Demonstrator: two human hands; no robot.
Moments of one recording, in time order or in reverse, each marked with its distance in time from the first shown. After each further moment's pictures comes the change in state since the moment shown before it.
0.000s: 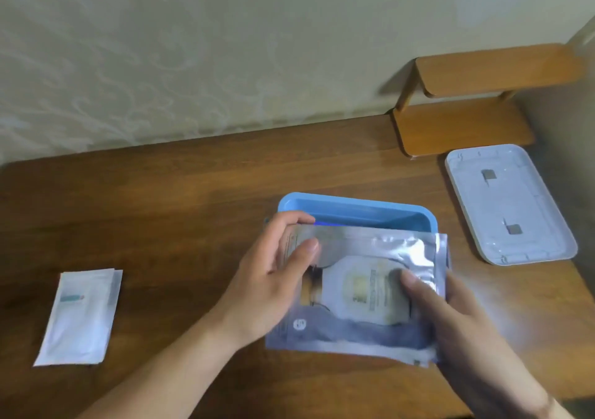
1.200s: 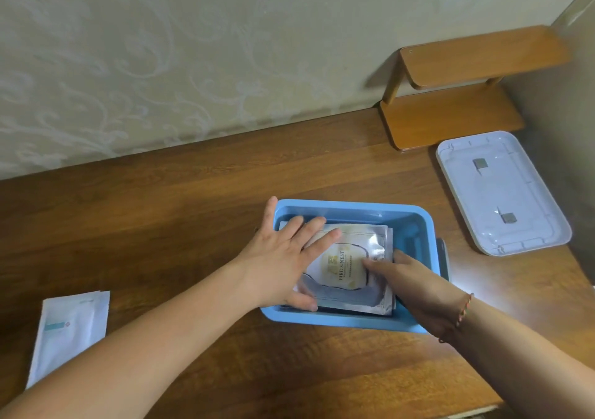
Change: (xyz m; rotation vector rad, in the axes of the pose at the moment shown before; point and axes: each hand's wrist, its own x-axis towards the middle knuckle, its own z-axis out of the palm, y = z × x) left_hand 0.086 -0.048 0.000 1.557 -0.575 0.367; right_hand 0.098 0.029 -0.013 -0.361 0.006 0.323
